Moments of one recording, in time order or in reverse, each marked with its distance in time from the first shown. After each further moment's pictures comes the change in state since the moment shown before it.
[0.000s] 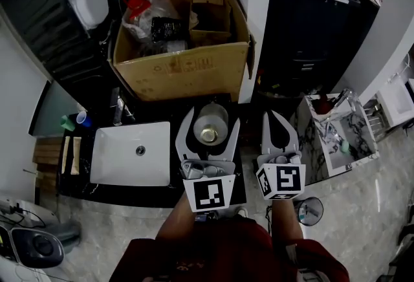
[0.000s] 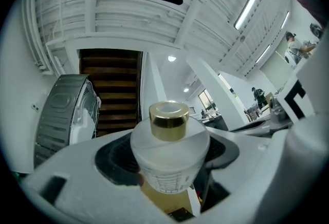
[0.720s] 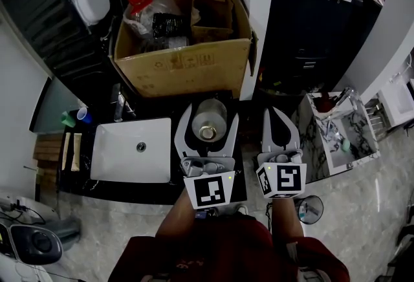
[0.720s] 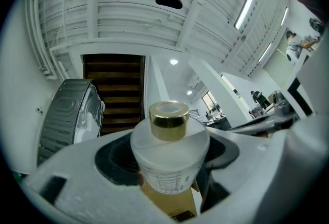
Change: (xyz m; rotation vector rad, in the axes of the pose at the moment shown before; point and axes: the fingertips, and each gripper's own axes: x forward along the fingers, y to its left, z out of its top) left arm -0.003 0.007 -0.006 -0.014 -0.022 0.054; right arm 0.001 0.005 0.007 -0.011 -0.040 0.011
